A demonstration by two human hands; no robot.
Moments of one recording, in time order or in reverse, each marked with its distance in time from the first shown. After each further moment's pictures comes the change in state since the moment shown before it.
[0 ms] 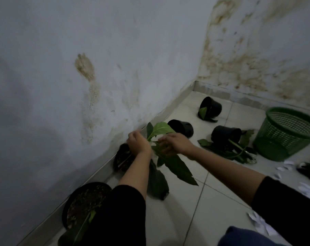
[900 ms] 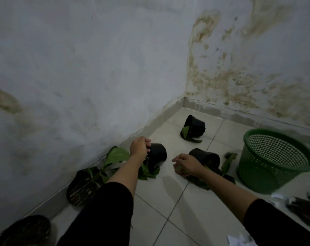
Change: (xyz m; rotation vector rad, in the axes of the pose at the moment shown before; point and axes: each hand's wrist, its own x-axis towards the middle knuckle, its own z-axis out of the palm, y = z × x) left_hand -0.048 0.008 0.189 0.256 -0.386 0.004; right_hand 0.041 0.160 -0.201 0.052 0.030 0.200
